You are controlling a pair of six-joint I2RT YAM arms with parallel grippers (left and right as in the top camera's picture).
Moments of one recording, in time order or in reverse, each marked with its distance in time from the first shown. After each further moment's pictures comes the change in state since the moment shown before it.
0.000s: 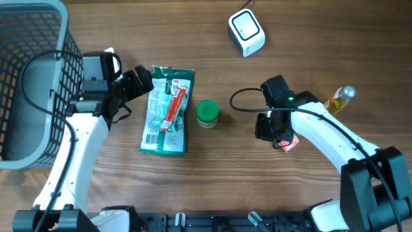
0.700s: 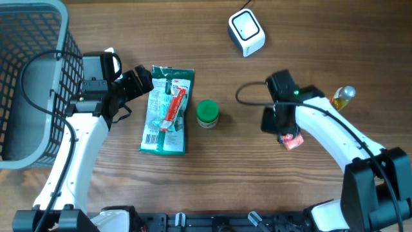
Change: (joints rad) left arm 0.000 0.000 0.000 0.000 0.000 0.000; right arm -0.035 0.003 0.093 -0.069 0.064 -0.012
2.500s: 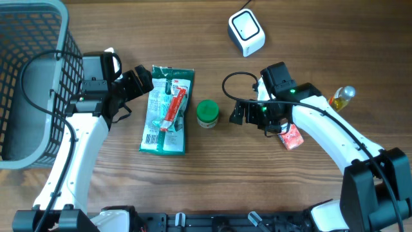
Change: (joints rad) left arm 0.000 0.000 0.000 0.000 0.000 0.000; right arm 0.032 0.000 0.011 0.126 -0.360 -0.027
